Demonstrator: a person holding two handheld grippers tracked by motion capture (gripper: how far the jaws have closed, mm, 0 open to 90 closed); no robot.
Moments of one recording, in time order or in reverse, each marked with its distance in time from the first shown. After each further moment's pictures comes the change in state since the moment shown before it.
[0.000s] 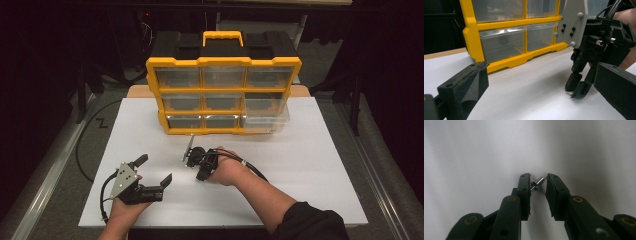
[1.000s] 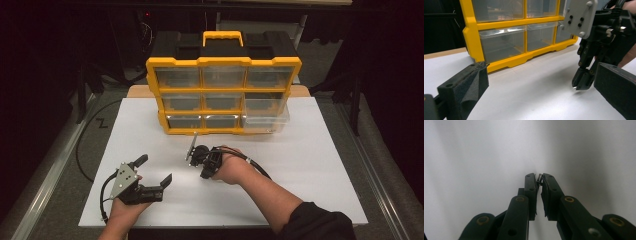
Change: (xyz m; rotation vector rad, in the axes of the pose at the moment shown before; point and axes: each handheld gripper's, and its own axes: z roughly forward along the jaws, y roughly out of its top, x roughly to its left) left arm -0.001 0.000 0.000 0.002 -0.001 -0.002; right arm -0.002 -0.010 -0.015 0.008 0.007 -0.015
